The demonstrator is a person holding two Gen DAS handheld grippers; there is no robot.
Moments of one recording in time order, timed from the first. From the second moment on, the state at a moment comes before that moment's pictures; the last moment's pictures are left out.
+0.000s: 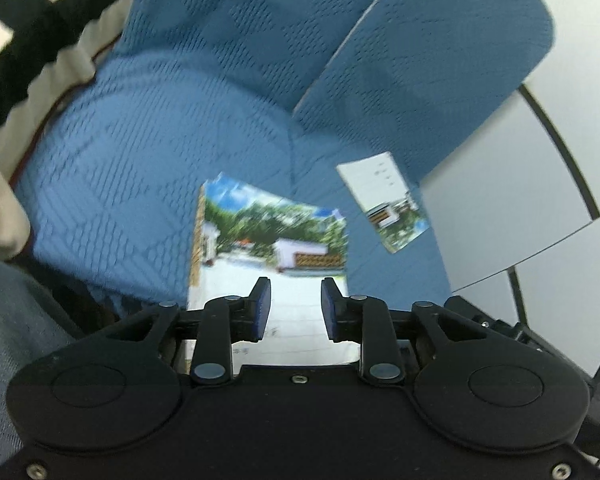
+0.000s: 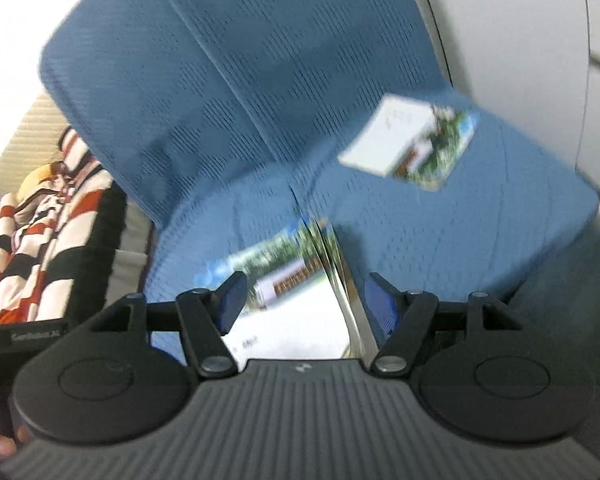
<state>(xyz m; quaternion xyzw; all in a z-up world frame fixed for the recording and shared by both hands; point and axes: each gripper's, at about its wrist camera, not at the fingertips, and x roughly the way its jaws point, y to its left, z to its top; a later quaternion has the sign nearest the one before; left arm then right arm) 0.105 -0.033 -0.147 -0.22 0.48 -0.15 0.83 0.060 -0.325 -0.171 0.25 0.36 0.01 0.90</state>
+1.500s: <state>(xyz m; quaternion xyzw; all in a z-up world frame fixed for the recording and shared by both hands) 0.053 -0.151 -0.078 -0.13 0.38 -0.19 0.89 -0.006 -0.414 -0.120 0.17 0.28 0.01 0.94</state>
